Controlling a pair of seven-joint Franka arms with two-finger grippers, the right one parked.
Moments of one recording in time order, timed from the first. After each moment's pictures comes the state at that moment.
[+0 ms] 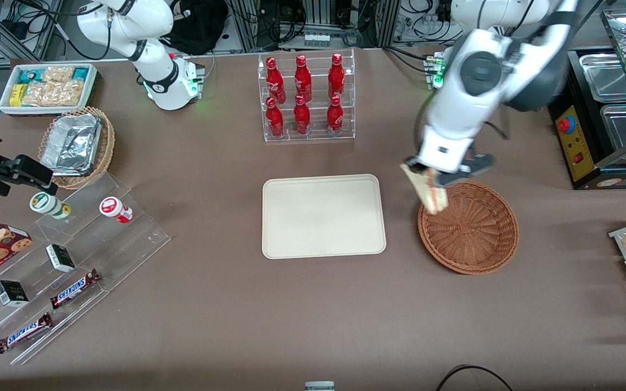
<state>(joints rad) -0.07 0.05 -0.53 -1.96 0.06 1.94 -0.91</state>
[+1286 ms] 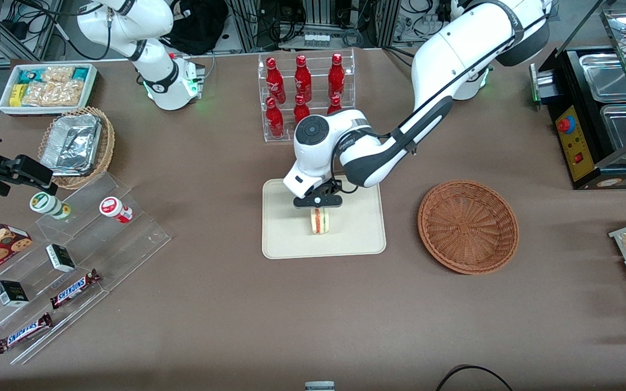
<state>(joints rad) -0.27 0.78 -0.71 -1.58 0.60 2.13 -1.20</state>
